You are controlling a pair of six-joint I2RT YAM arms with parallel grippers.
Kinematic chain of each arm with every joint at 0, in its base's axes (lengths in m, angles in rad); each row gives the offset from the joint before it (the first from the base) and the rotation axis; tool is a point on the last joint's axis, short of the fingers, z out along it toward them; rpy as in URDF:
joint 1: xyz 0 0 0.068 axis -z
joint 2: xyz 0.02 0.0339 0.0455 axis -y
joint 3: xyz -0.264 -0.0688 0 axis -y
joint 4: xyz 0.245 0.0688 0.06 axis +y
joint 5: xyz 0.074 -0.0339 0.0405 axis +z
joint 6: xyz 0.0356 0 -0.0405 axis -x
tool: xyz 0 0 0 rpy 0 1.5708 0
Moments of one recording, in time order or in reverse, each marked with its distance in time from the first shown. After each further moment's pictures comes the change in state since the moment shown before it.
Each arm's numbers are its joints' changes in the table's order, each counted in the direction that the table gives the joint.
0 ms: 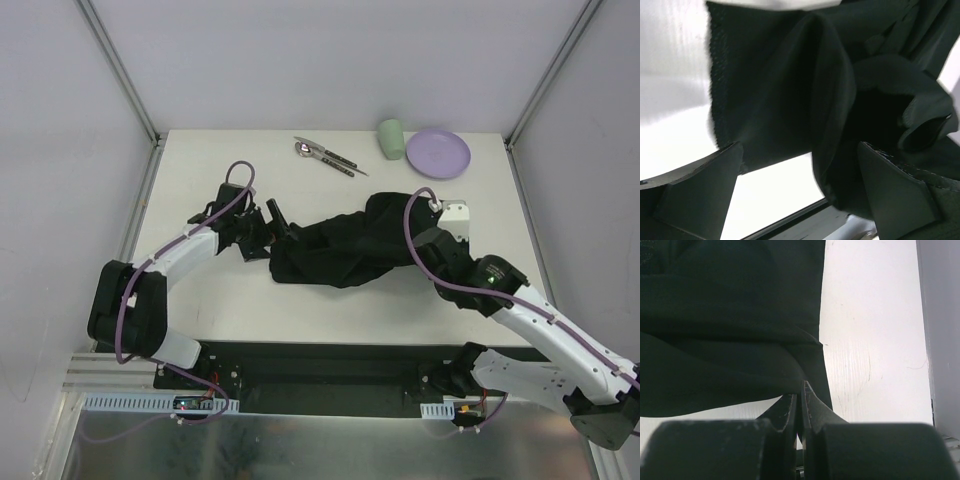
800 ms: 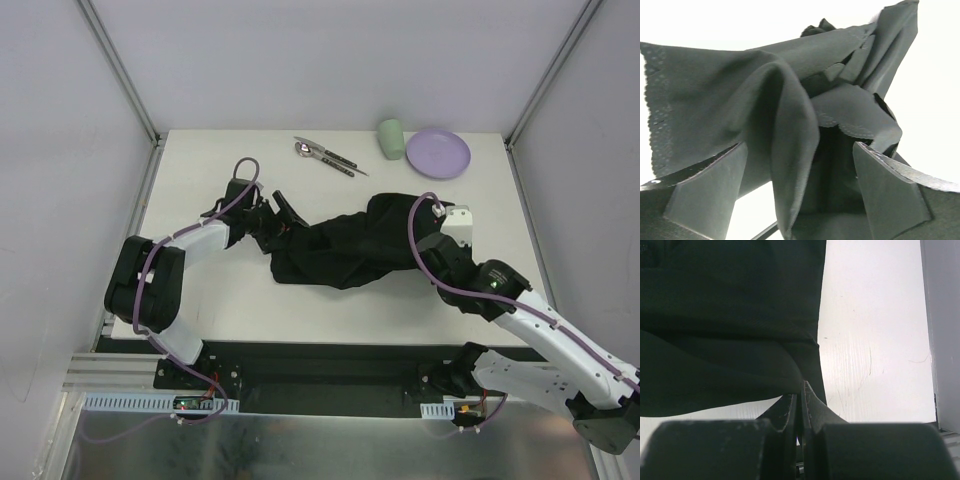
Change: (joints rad) left arm 0.003 -0.172 0.023 -0.266 -0.118 0.216; right arm 0.000 0.036 -0.035 0.019 0.009 -0.025
